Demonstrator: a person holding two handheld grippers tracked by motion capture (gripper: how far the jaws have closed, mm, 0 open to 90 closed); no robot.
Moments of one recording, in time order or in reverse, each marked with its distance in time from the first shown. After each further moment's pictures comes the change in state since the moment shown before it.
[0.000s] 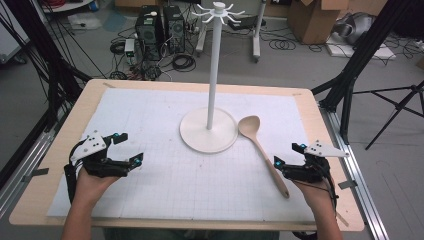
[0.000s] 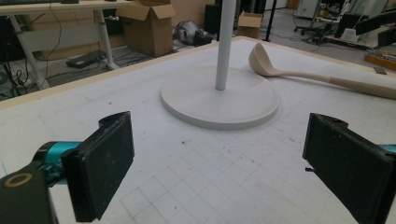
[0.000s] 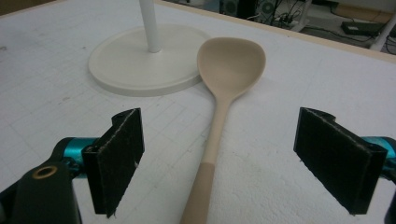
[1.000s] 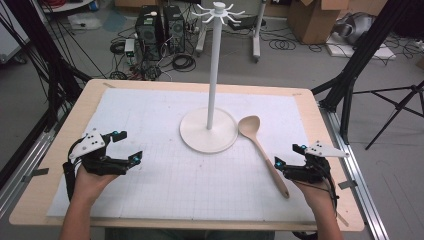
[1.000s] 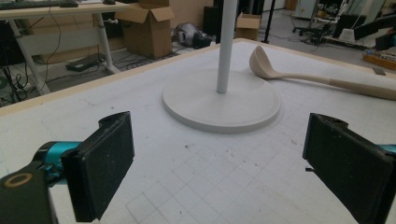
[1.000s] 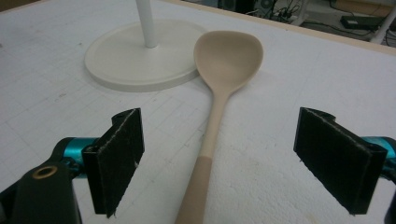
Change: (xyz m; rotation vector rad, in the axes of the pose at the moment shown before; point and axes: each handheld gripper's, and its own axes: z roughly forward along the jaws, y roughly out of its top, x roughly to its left) left arm 0.003 0.003 0.000 -0.003 -0.005 0.008; right arm -0.002 -0.003 0.000 0.011 -0.006 0.017
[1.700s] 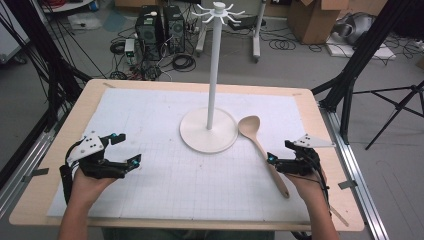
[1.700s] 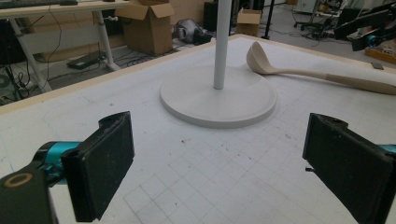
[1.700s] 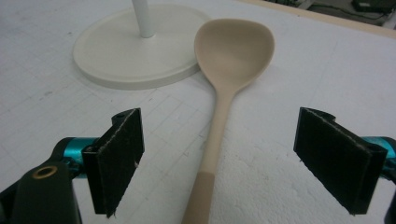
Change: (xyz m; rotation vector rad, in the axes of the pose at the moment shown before) left arm -0.006 0.001 -0.007 0.015 0.004 0.008; right arm -0.002 0.010 0.033 0.079 0.013 -0.004
